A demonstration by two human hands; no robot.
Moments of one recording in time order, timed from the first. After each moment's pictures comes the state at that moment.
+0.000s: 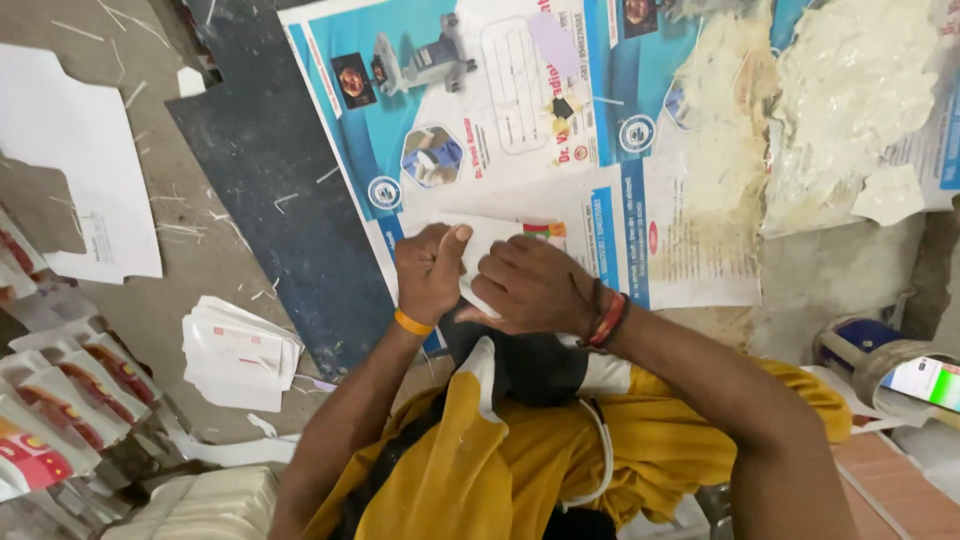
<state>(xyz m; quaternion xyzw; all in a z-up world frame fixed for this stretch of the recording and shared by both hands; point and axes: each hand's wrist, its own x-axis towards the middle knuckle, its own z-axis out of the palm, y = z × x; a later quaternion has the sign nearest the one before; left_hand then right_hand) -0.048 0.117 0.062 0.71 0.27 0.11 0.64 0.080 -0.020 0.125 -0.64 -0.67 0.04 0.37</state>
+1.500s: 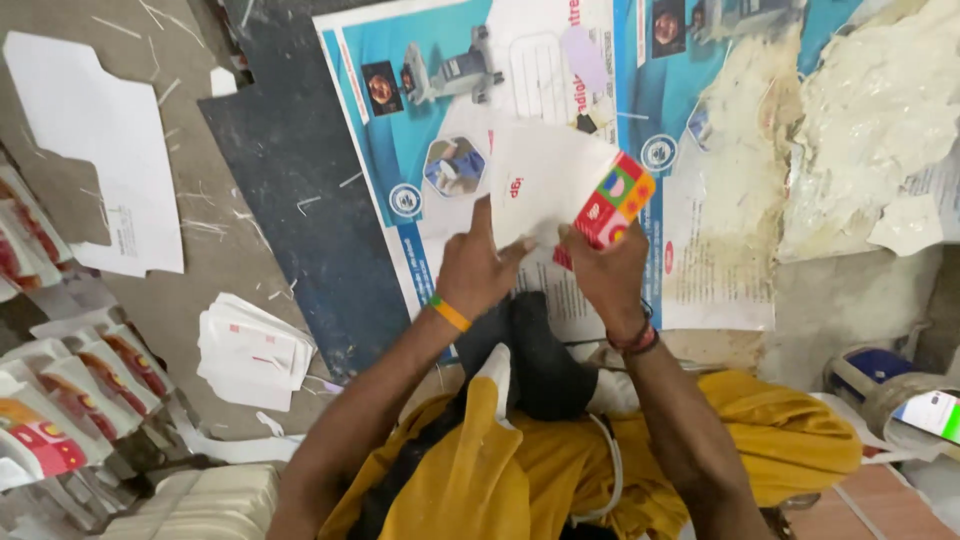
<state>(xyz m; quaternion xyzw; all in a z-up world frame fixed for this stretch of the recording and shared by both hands) -0.002 0.122 0.055 0.78 0.29 -0.03 0.55 0.081 -0.050 0.071 -0.85 -0.10 0.18 0.49</state>
